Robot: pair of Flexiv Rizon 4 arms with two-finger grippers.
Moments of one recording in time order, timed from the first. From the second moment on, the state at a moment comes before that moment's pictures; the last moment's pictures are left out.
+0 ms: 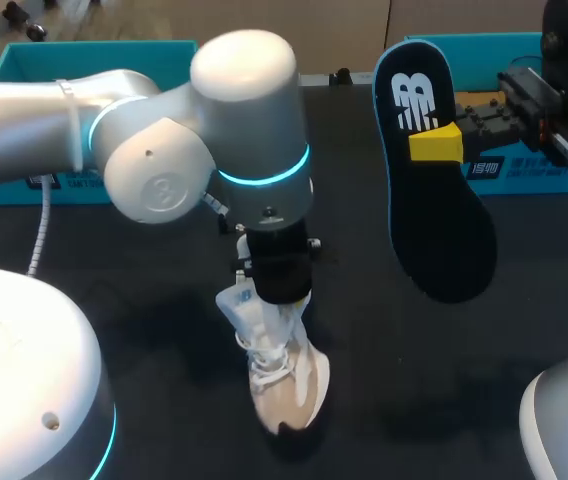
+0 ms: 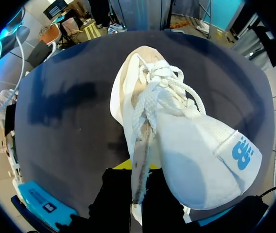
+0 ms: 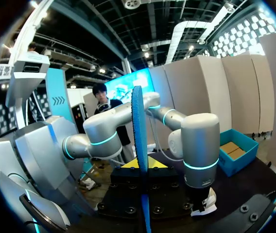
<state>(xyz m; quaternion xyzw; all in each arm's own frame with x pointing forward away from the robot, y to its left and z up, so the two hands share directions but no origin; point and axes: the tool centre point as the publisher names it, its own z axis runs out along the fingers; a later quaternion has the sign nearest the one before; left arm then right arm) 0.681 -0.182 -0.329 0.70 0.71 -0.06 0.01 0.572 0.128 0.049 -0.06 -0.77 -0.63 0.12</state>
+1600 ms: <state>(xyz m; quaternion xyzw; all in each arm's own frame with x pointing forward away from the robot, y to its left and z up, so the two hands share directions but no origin) 0.706 -0.254 -0.338 0.65 0.75 -0.12 0.03 0.572 0.128 0.049 -0.06 -0.77 -0.63 0.12</state>
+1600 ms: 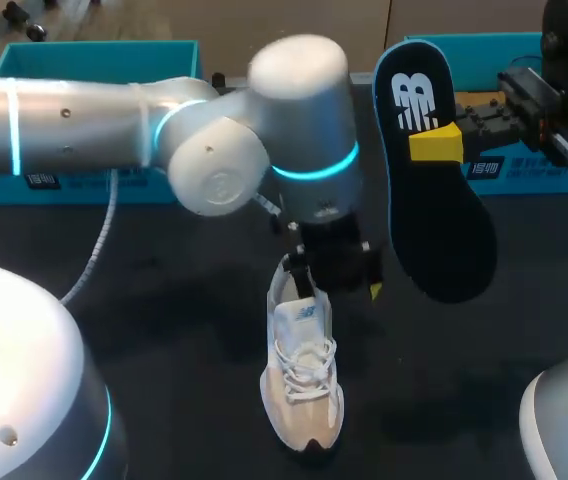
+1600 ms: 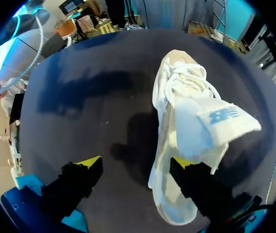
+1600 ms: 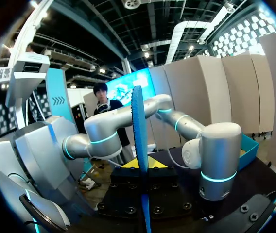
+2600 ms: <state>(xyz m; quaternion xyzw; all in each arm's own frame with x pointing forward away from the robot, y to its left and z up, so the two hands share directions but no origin) 0.730 -0.223 -0.235 0.53 0.76 -0.27 0.24 0.572 0.128 0.050 -0.06 -0.77 -0.63 0.12</state>
